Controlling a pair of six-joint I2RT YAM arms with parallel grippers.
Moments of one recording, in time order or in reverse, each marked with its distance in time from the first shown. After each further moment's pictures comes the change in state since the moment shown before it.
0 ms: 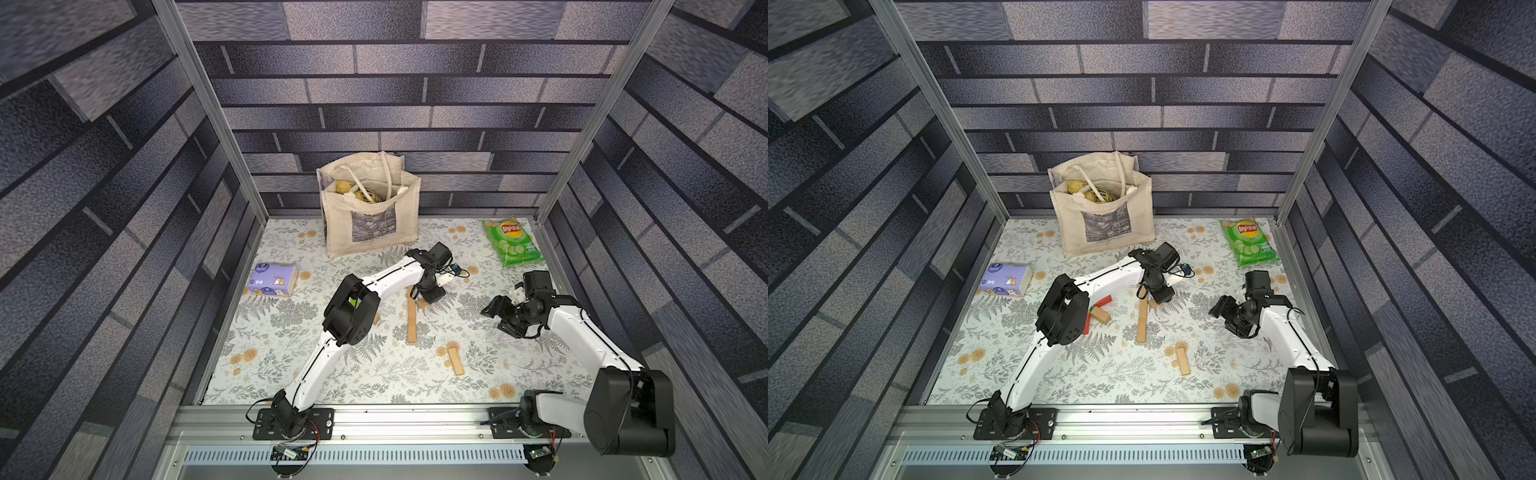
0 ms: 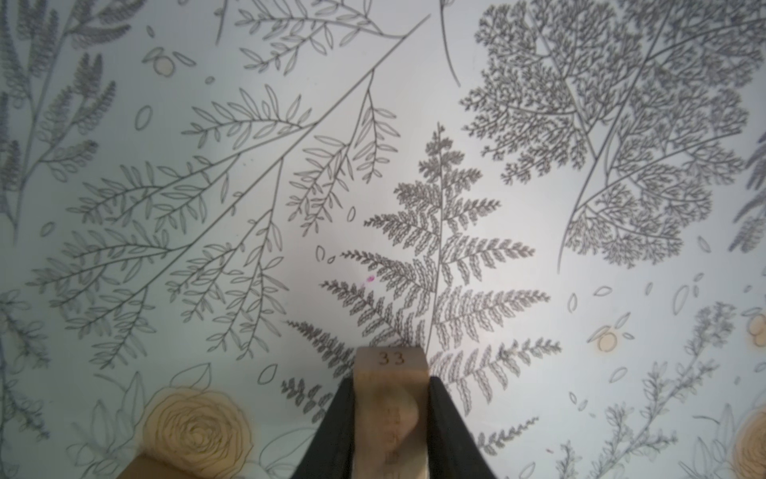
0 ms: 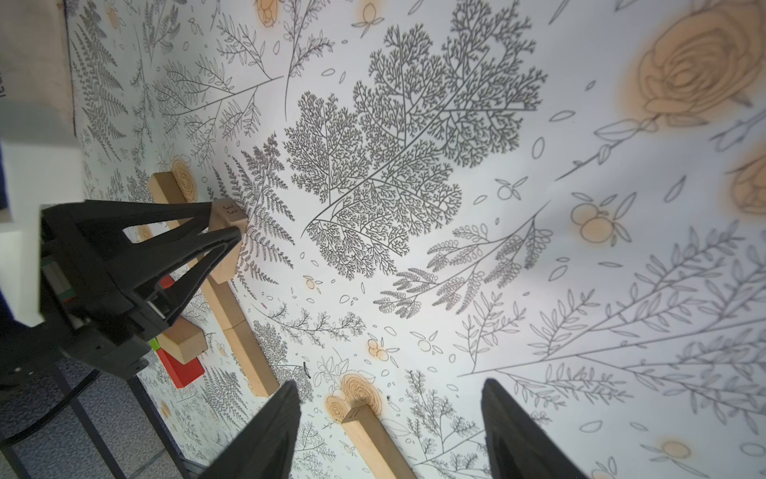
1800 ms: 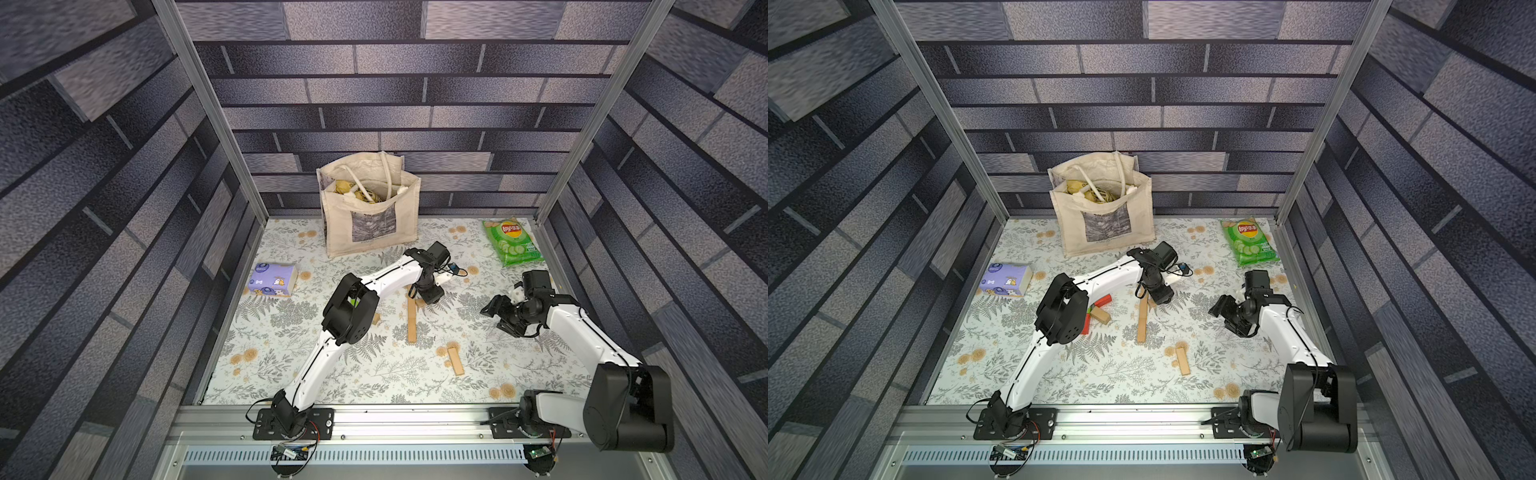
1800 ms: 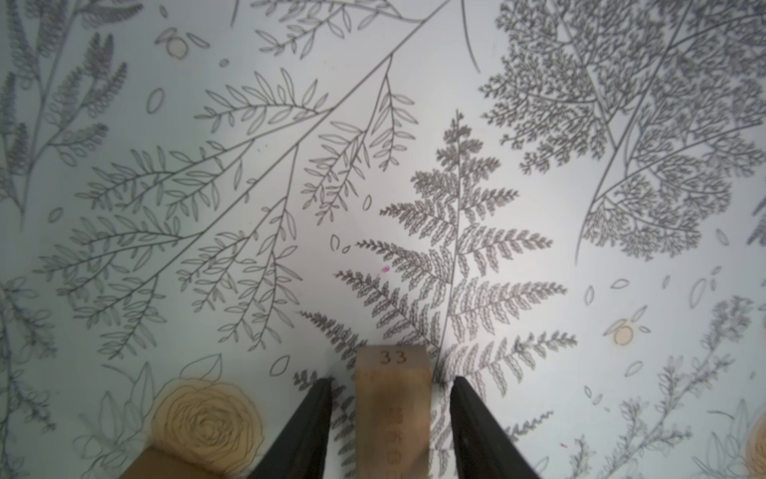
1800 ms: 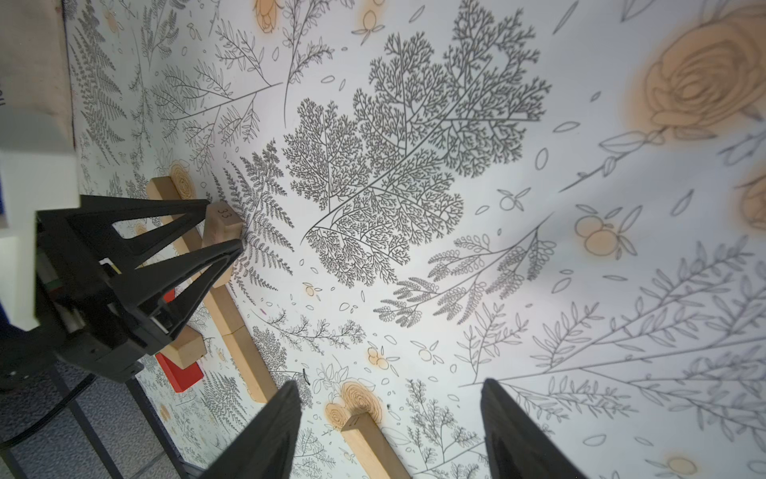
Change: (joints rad) left arm 0.010 -0.002 -0.008 0.000 0.003 0.004; right arm 0.000 0.020 0.000 0.022 0.000 0.000
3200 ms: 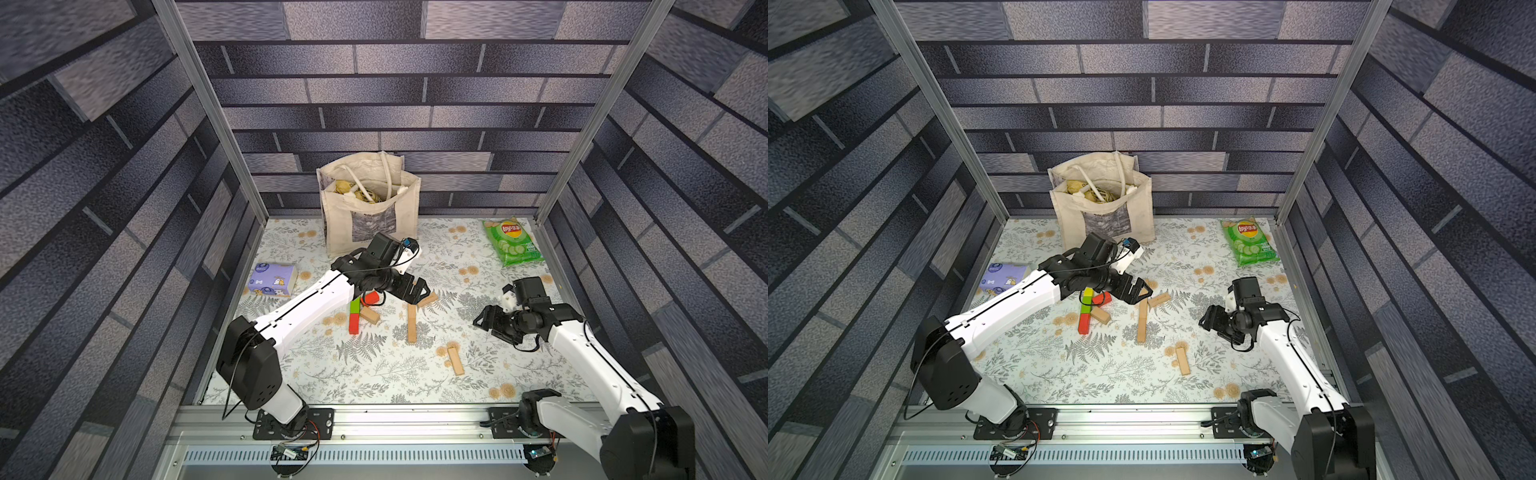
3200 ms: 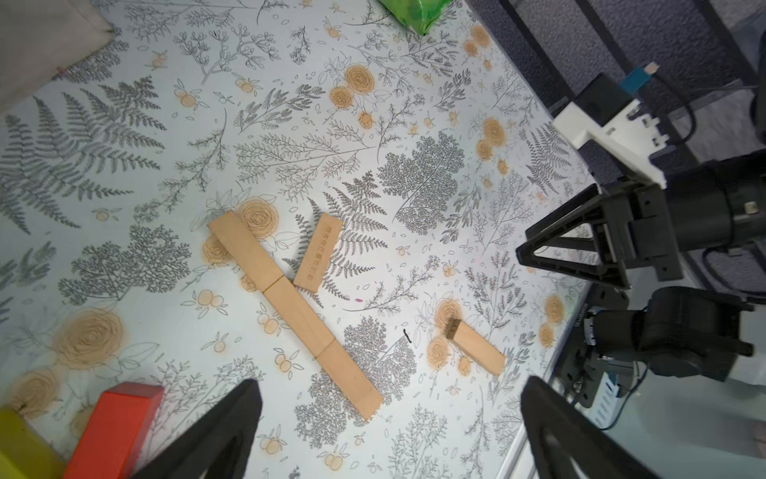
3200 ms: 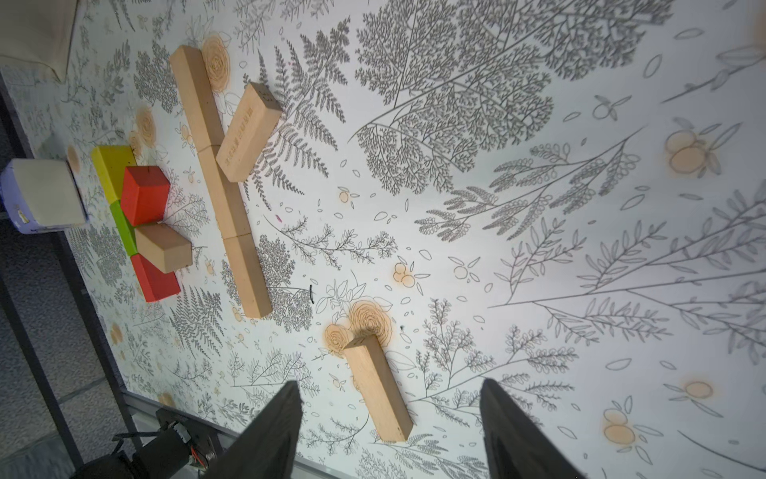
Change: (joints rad) left arm 0.079 -0.872 -0.734 0.288 0.235 -0.528; right arm 0.225 -0.197 -0.020 -0.140 0.046 -0.064
